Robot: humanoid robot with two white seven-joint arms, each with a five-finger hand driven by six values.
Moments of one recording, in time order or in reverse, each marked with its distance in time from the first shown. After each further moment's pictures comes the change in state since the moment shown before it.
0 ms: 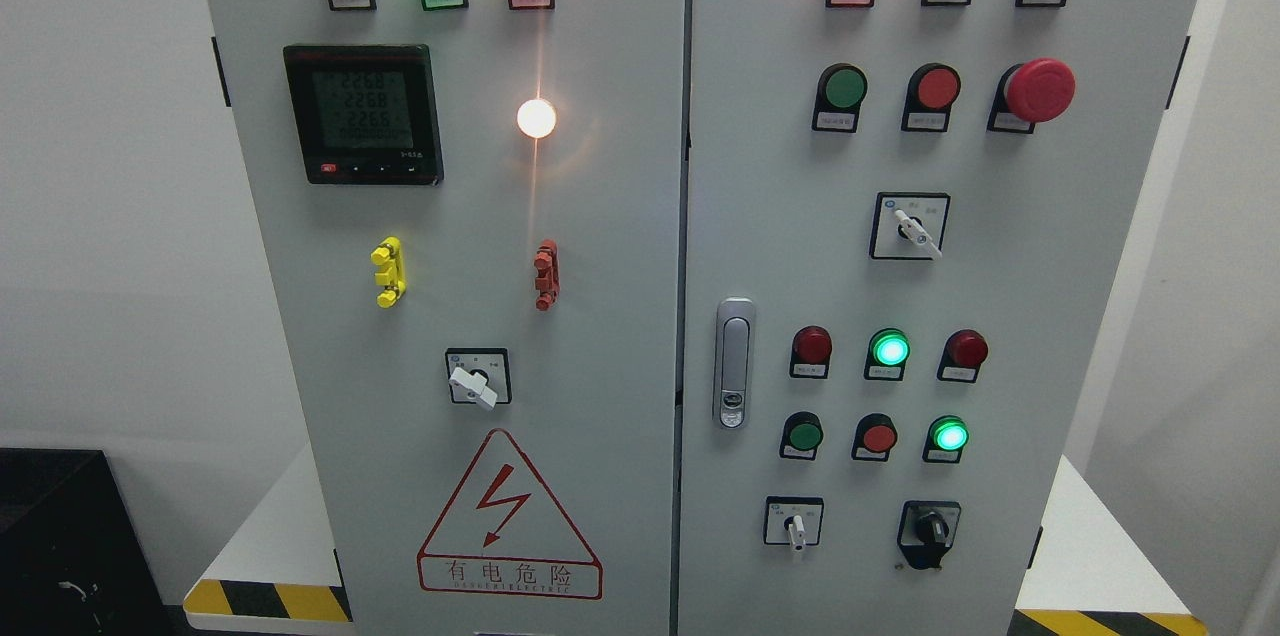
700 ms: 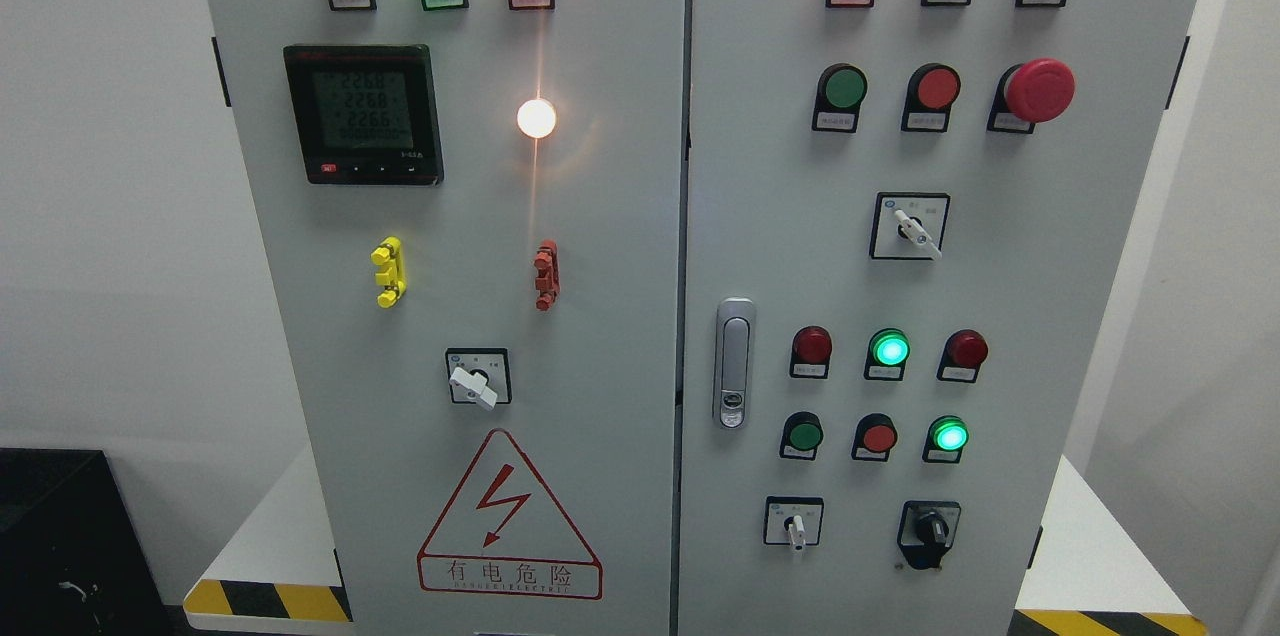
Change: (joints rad) left arm 0.000 0.000 0.000 0.000 0.000 0.000 0.000; right arm -0.053 0.008 -0.013 -0.286 0.260 0.101 -0.044
